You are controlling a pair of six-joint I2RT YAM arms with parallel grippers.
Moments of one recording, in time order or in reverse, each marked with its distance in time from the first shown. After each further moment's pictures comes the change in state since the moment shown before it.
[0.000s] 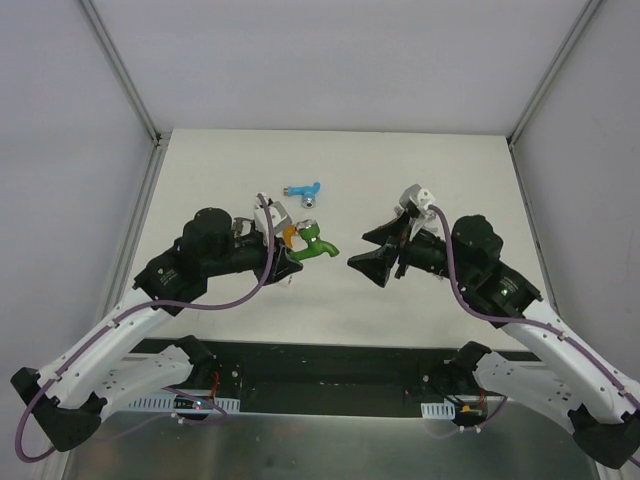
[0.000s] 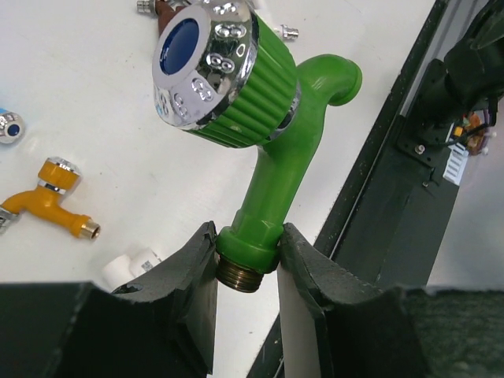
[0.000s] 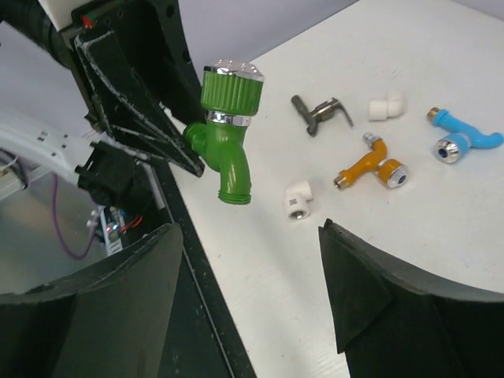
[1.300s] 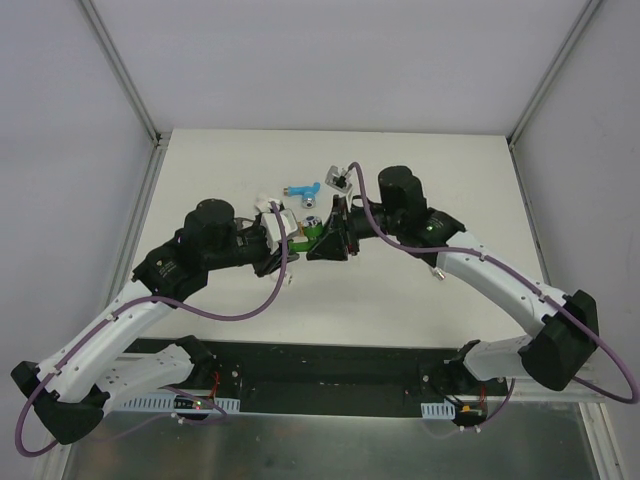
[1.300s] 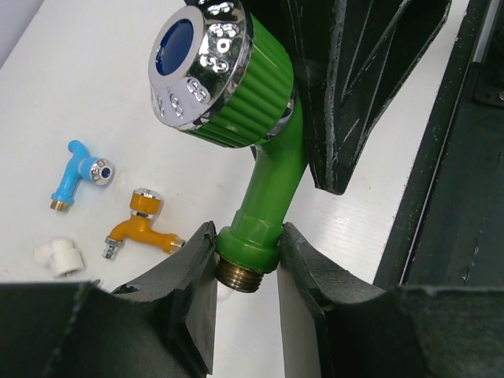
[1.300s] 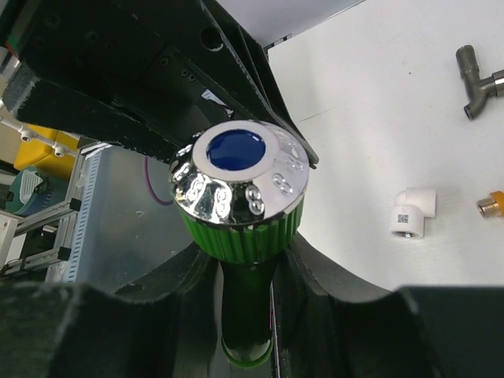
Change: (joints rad) left arm -0.013 0.053 0.113 -0.096 -0.021 0.372; right arm -0.019 0.566 0.310 0.010 -0.528 0.022
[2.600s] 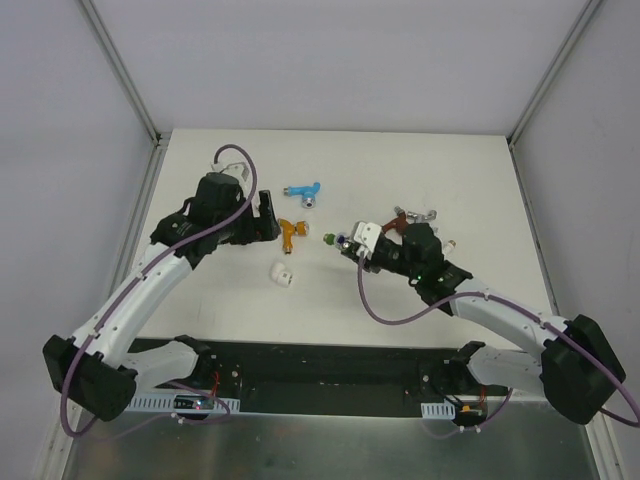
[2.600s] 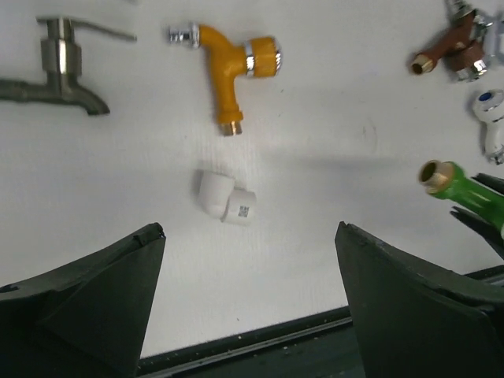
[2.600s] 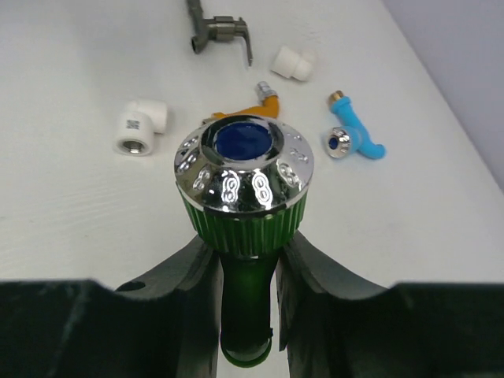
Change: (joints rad) left arm 0.239 0.193 0.083 -0.152 -0.388 -0.747; right arm -0.039 -0.187 -0.554 0.428 0.464 -0.692
